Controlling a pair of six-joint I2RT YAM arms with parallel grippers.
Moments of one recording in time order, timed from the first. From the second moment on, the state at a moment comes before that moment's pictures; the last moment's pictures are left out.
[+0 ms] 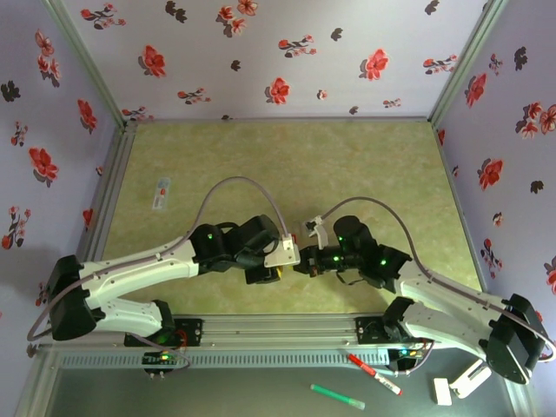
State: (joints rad) left arm -1.18 1.28 1.04 -0.73 0.03 0.29; right arm 0.87 0.93 0.50 -0.09 -0.59 0.77
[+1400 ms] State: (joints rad) left arm -1.10 1.24 0.90 -0.20 -0.22 0.22; right arm 0.69 0.78 0.49 -0.14 -0.37 1.33
